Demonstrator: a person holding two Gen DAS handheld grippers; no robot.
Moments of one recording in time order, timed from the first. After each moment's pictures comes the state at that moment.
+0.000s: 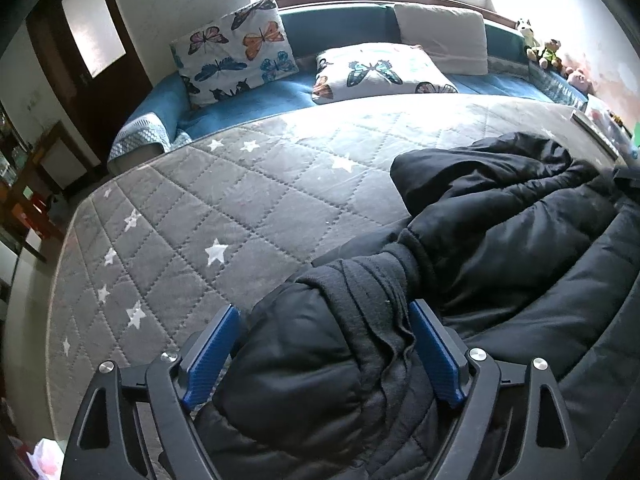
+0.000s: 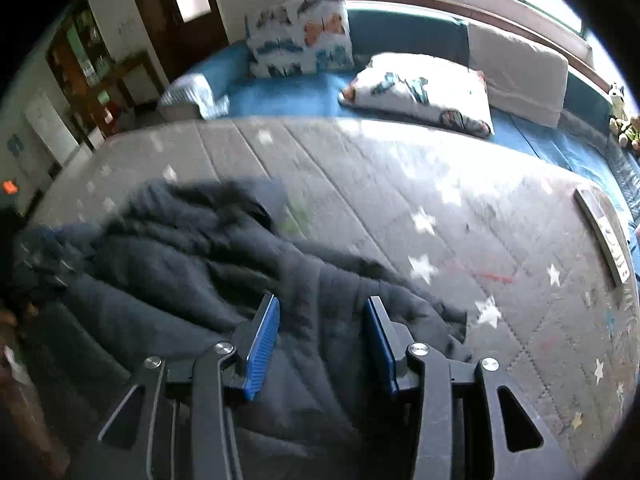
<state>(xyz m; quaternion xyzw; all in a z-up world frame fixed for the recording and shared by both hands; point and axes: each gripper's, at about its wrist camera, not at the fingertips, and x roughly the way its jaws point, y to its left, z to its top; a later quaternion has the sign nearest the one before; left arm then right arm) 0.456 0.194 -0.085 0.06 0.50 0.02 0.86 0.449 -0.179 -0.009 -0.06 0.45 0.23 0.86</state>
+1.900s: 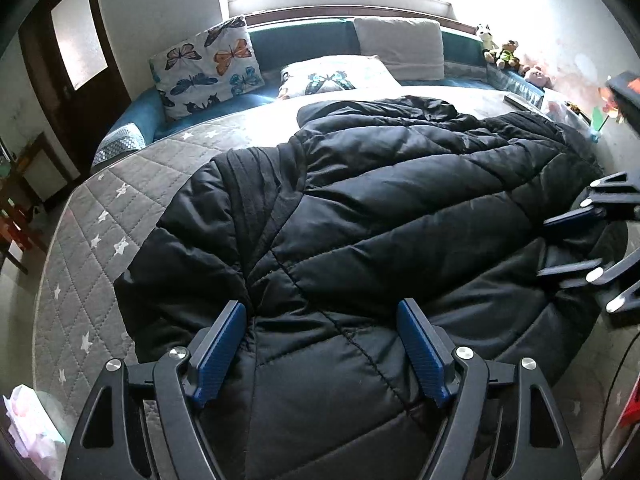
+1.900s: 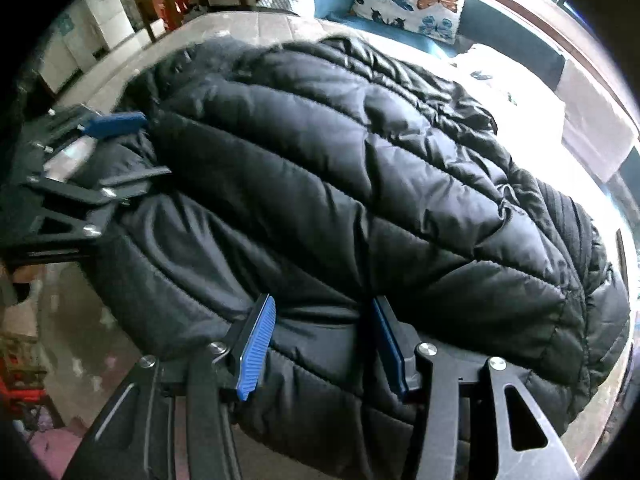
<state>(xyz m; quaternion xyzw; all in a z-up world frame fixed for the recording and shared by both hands) 0.338 0.144 -0.062 0.06 0.48 -0.04 0.88 0.328 -0.089 -0.046 -0.21 0.51 0.31 0.78</state>
